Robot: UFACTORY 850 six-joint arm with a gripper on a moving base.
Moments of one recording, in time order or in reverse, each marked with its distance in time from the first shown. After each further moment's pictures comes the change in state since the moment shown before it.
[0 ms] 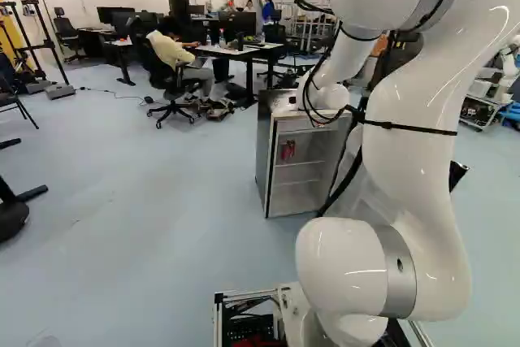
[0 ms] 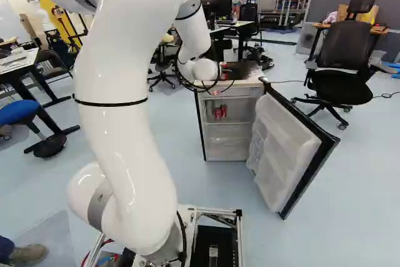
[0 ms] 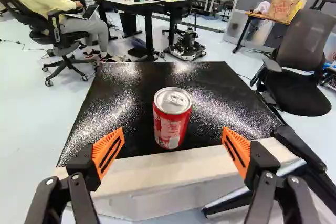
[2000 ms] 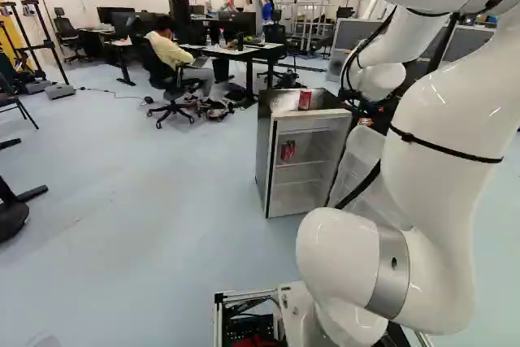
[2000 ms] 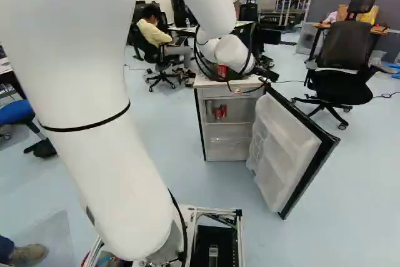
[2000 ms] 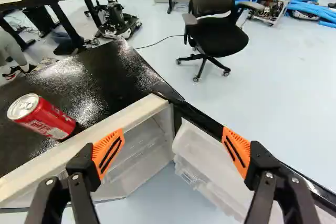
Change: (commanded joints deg) arm -15.9 11.4 1.2 13.4 -21.7 0.0
